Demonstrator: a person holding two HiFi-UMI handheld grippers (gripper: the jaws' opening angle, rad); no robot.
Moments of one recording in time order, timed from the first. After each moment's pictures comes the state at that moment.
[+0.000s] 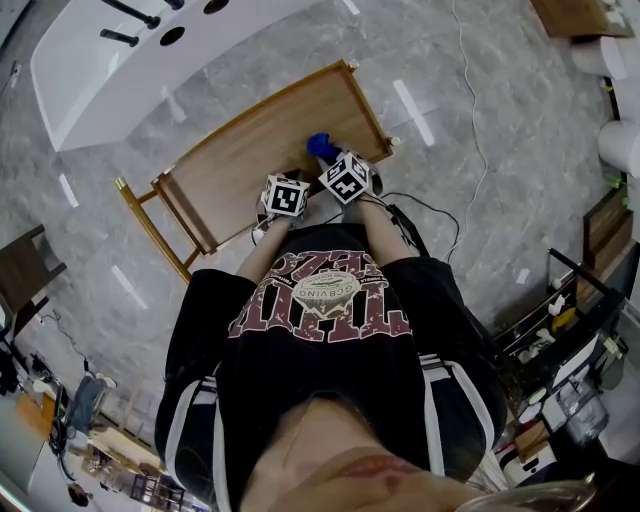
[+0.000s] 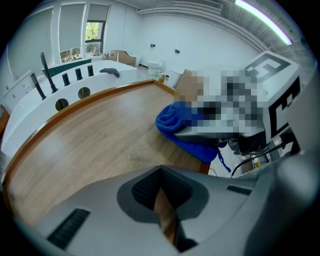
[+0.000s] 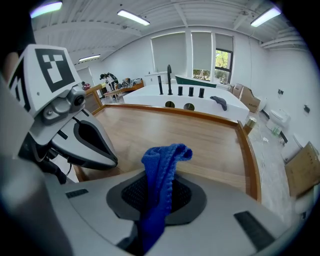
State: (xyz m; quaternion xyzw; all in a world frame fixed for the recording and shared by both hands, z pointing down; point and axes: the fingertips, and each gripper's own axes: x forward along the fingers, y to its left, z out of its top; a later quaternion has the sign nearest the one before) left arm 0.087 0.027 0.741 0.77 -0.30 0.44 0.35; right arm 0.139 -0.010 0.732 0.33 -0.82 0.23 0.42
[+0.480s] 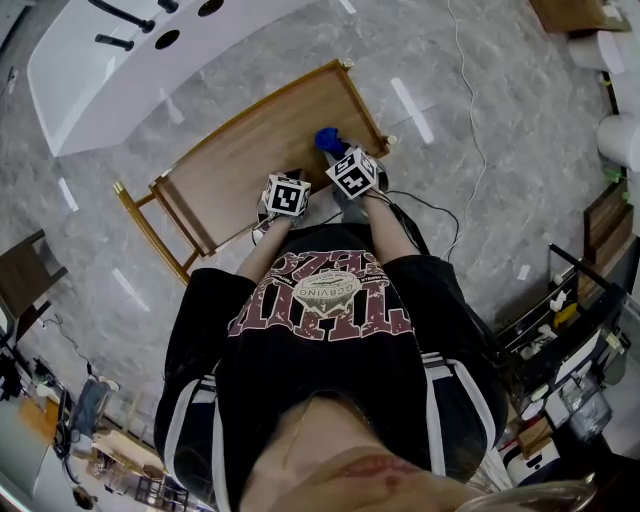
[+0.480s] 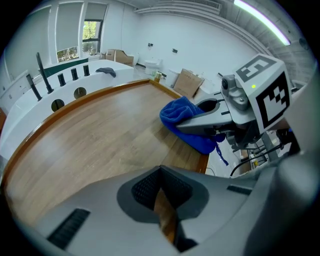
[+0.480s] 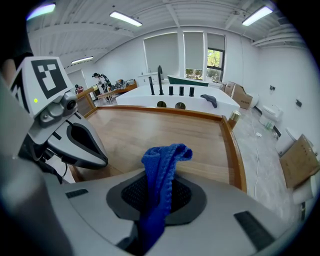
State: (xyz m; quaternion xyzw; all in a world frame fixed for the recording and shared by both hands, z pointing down) left arm 0.101 0.031 0.738 0.77 -0.28 0.45 0.36; right arm 0.174 -0.018 0.732 0.36 -0.80 0.24 0.41
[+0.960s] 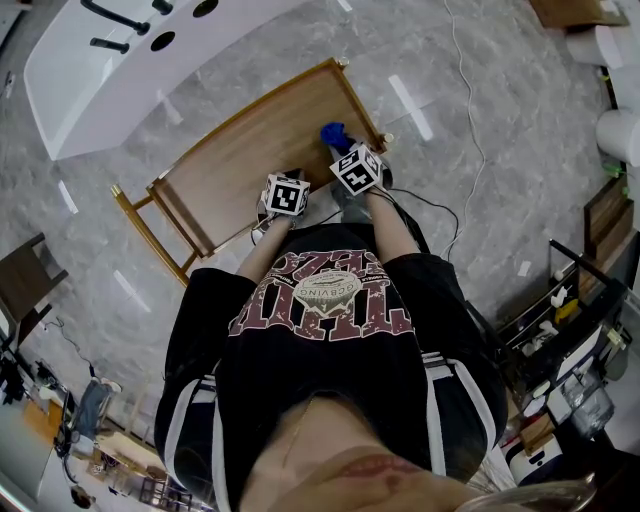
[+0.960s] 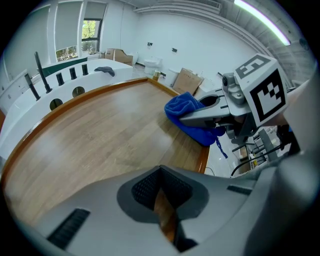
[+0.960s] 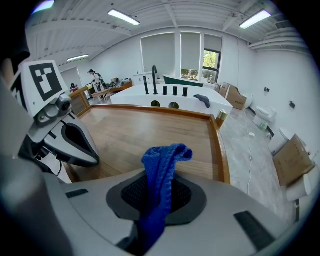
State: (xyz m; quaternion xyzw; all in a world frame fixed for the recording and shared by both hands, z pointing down) left arm 0.107 0.032 0.740 0.77 -0.28 0.45 0.36; right arm 0.199 -0.023 0.731 0.39 -0.79 0.24 0.42
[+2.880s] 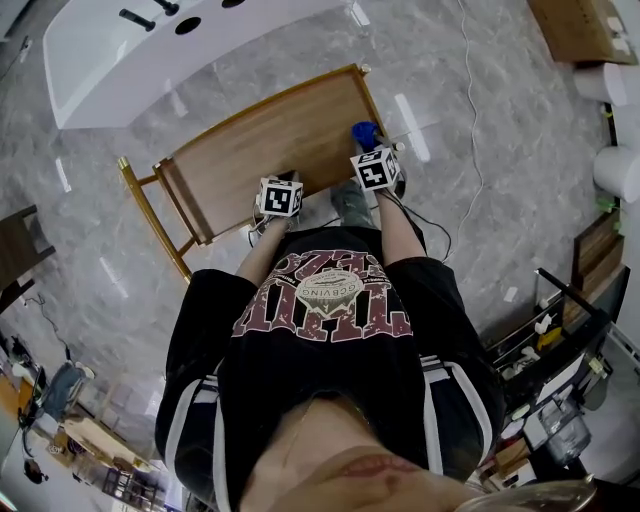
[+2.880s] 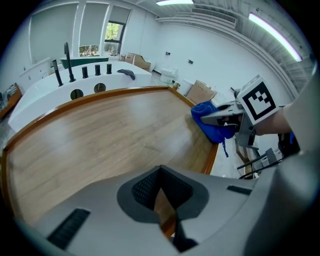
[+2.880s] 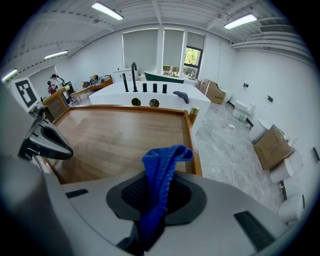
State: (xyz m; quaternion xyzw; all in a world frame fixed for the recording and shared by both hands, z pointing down) left arm 0.064 0.037 0.734 0.74 -0.36 0.39 0.40; right arm 0.246 -0.031 0.724 0.48 -0.72 0.25 0.44
